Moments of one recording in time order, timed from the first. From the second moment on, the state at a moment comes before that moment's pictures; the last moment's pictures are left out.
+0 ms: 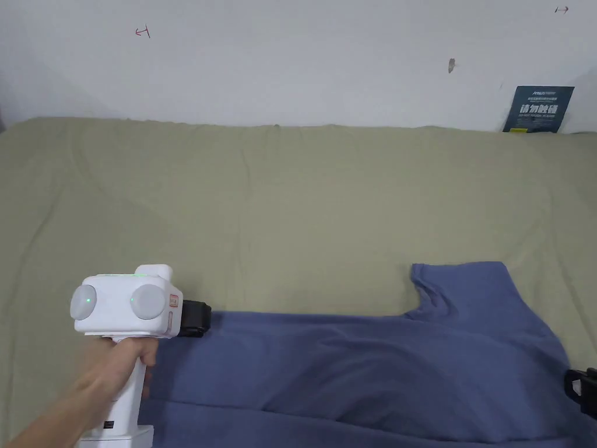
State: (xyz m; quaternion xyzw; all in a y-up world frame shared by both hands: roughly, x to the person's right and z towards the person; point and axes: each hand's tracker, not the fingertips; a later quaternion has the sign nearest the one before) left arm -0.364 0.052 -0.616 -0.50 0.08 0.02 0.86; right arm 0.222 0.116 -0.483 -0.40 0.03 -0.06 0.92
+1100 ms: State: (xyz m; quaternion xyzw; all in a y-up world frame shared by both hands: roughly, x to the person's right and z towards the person) left arm -0.344 0.058 -0.621 -0.51 0.06 0.02 0.86; right arm 0.252 0.057 -0.640 -0.52 0.01 0.04 0.86
